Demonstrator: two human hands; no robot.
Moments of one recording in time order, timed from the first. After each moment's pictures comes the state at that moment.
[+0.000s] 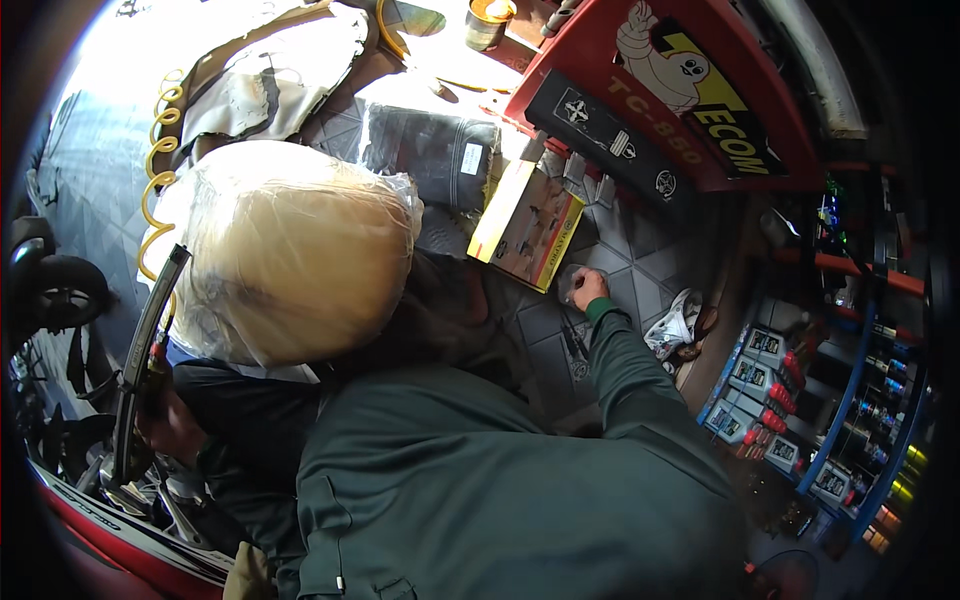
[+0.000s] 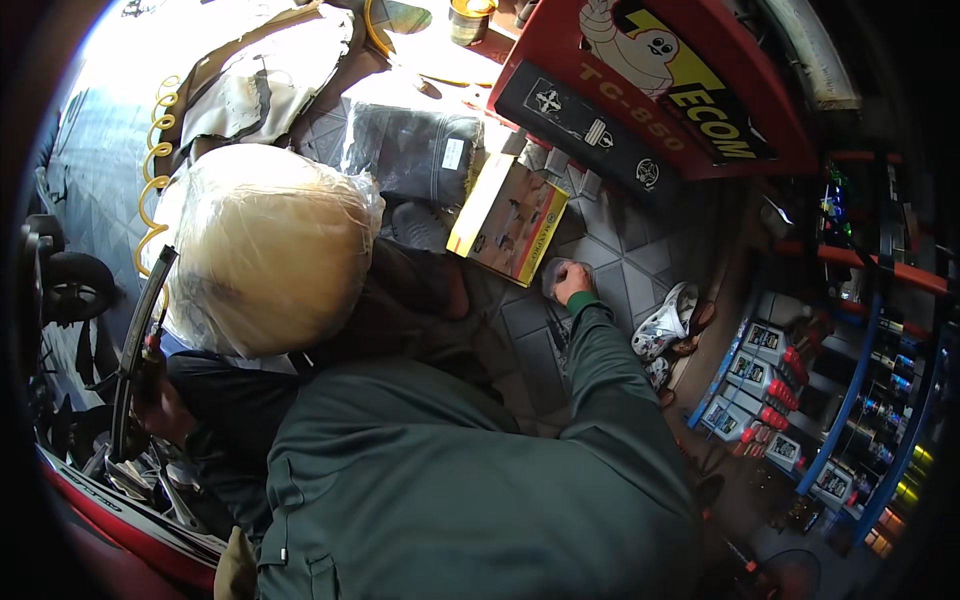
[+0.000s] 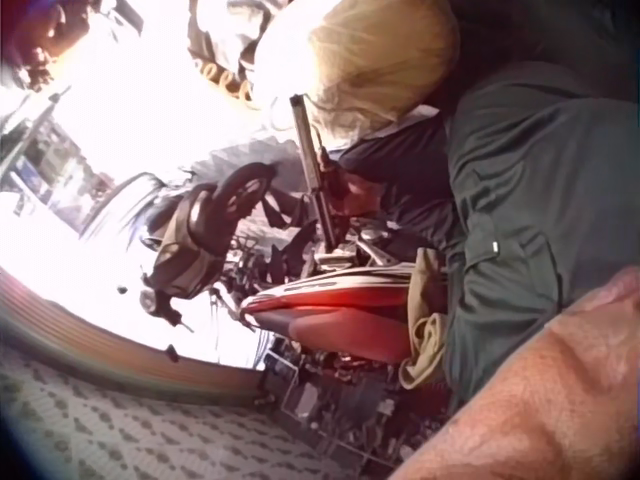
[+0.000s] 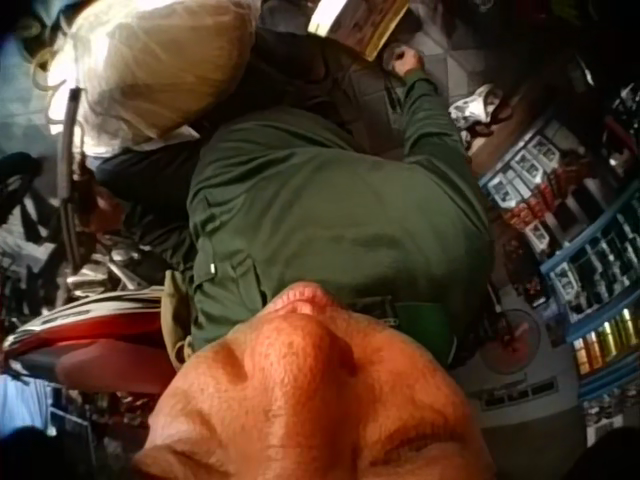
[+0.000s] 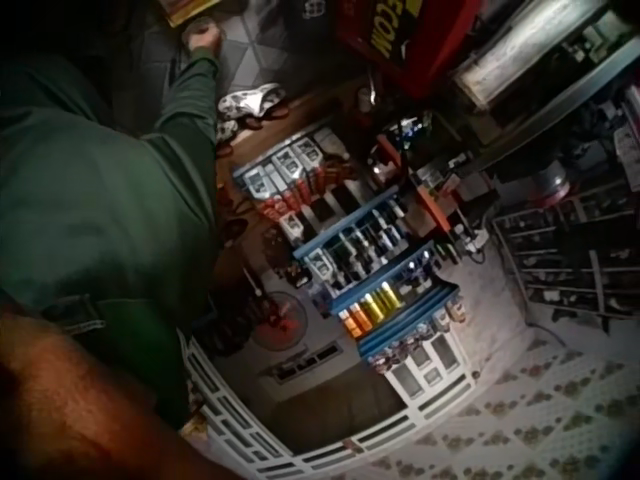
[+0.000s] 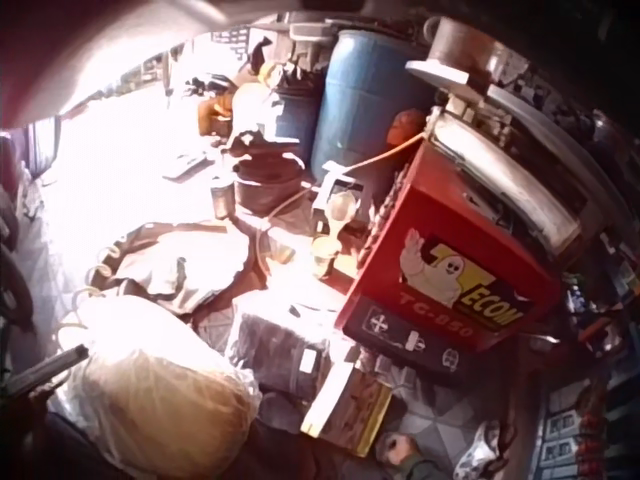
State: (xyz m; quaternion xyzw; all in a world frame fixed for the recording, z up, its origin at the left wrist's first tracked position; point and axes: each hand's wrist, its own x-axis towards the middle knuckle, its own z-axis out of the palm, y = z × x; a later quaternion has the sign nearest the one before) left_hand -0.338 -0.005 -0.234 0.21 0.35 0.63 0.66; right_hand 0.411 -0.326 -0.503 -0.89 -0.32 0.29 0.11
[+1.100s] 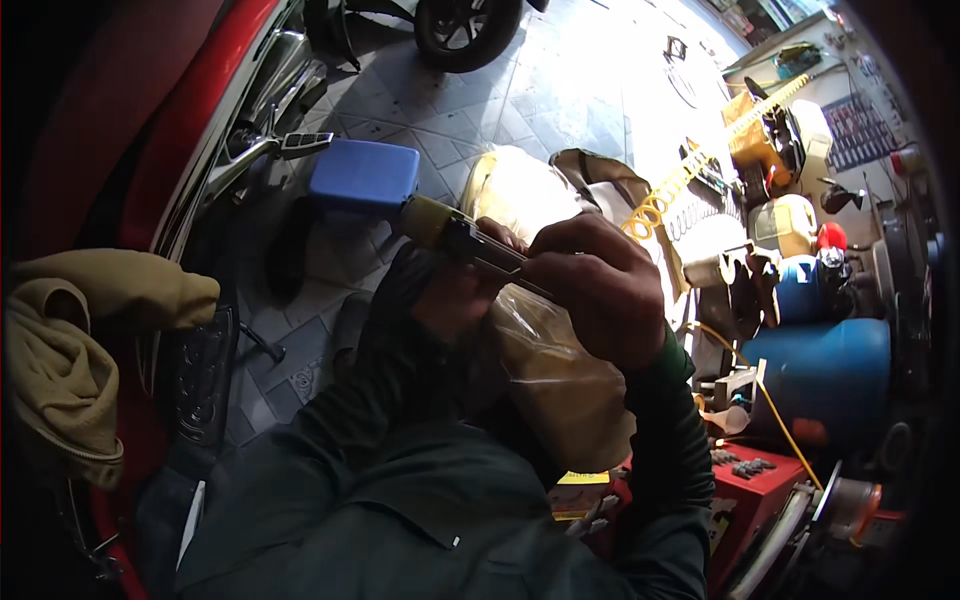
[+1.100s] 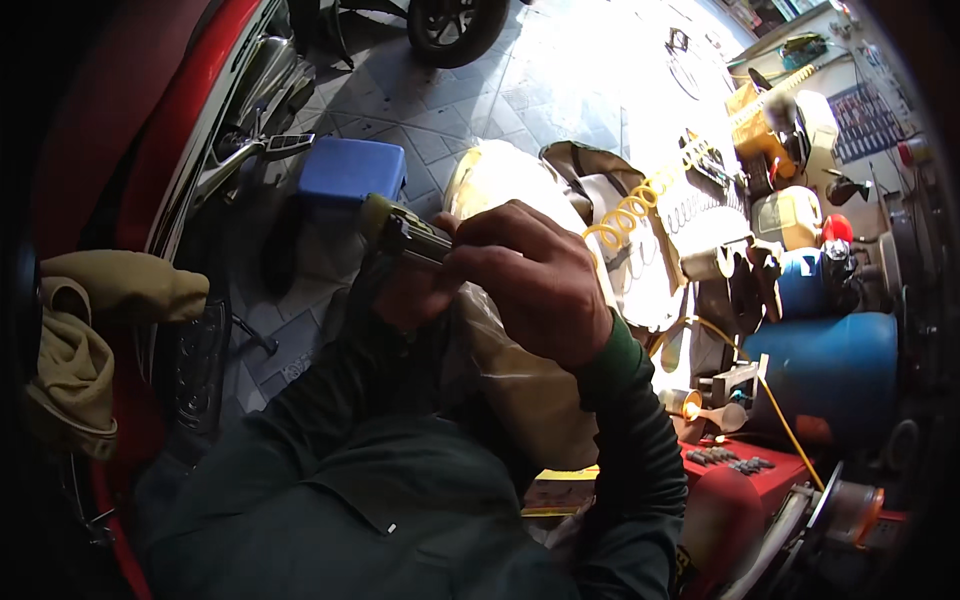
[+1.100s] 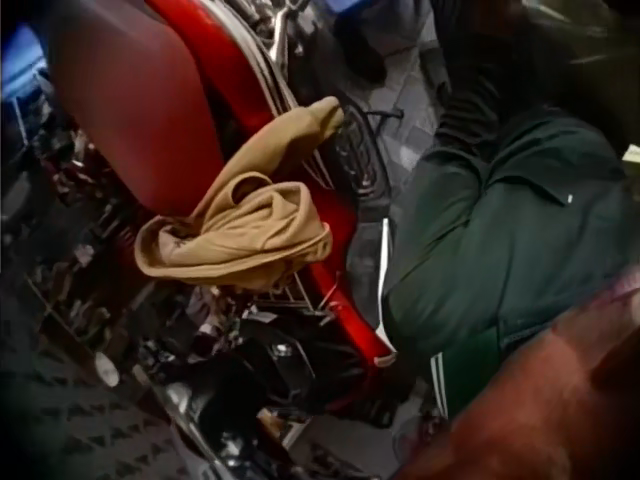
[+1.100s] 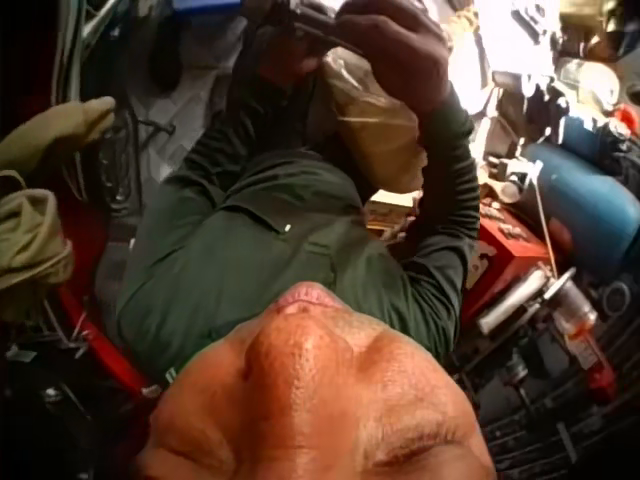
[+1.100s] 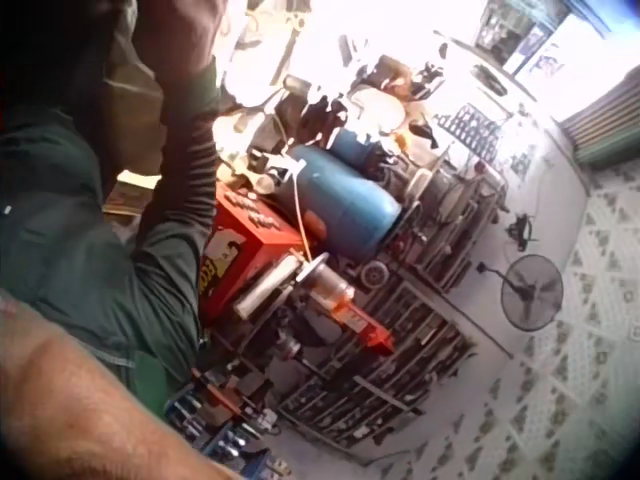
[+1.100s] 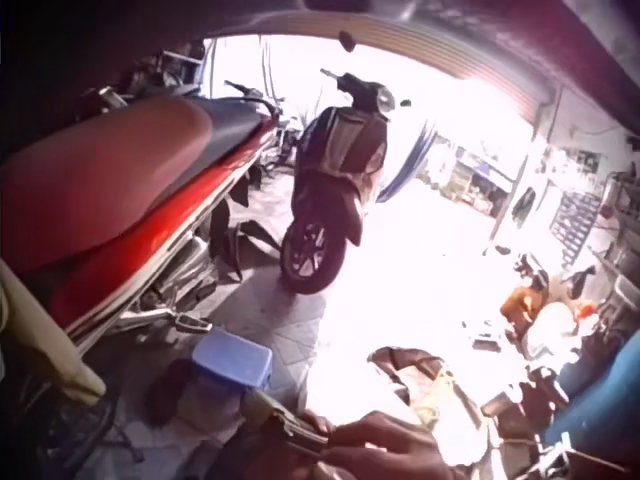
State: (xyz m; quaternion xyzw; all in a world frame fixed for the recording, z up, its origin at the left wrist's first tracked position) left_hand -0.234 -0.035 -0.222 0.38 0.28 0.80 0.38; right_hand -0.113 0.062 -0.034 0.09 -0.92 0.28 0.27
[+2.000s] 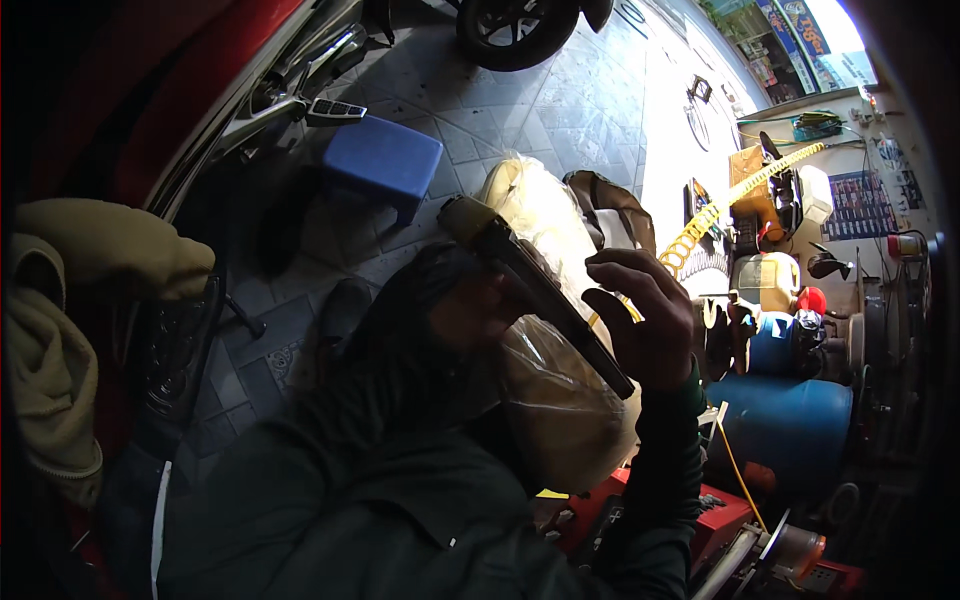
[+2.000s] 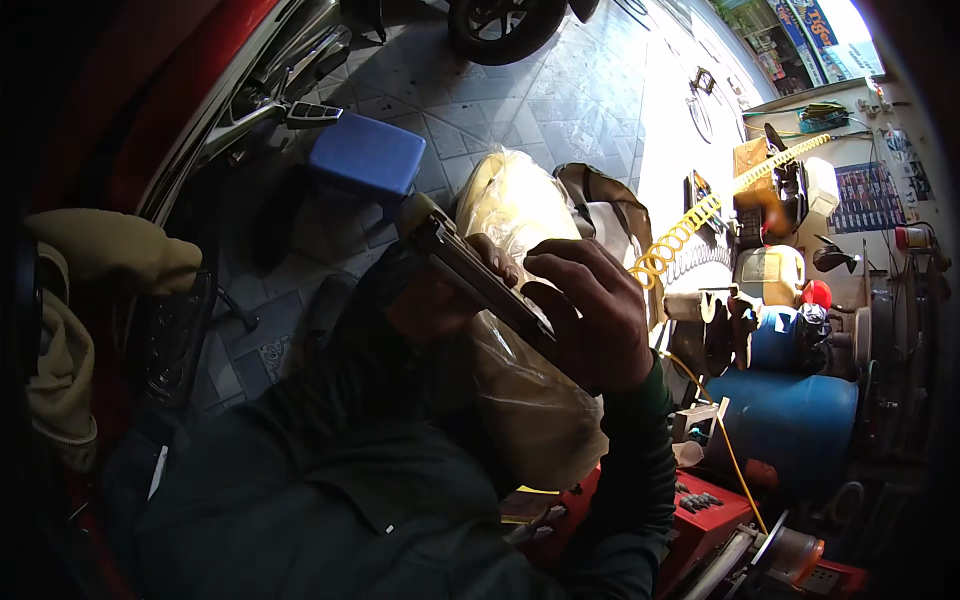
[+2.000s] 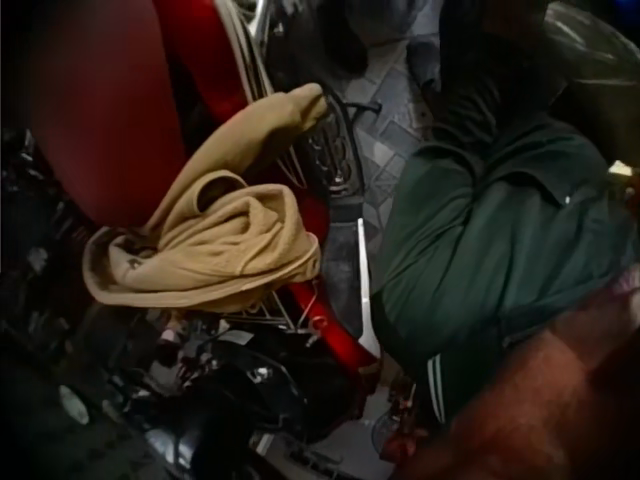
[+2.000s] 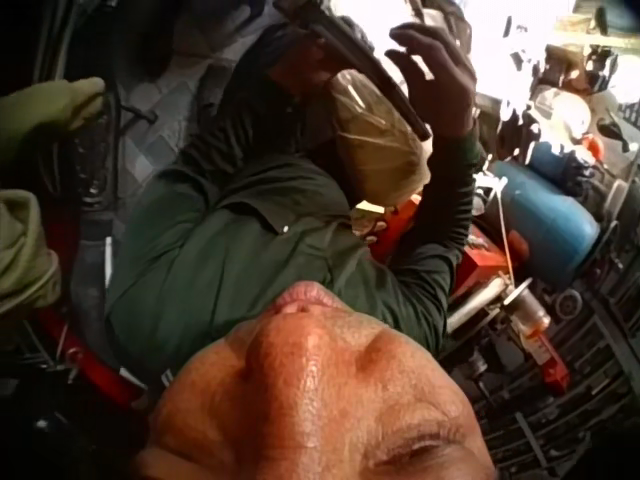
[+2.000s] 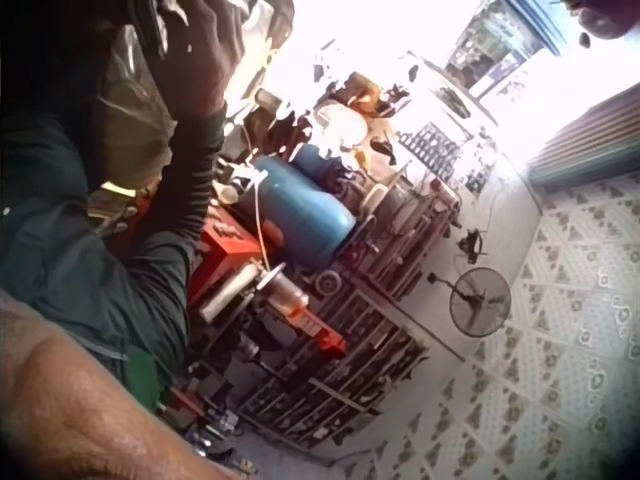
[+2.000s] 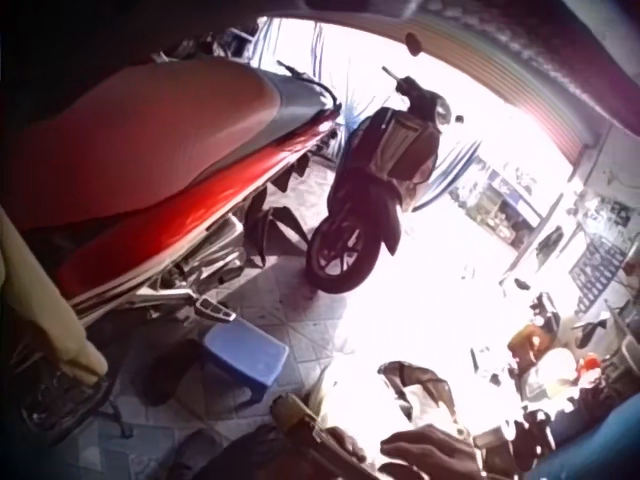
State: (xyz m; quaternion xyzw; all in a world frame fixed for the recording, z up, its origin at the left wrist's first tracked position) left_hand -0.237 -0.016 -0.269 0.13 0.02 0.76 0.63; right_hand -0.127 0.079 -0.041 0.01 -0.96 0.21 0.19
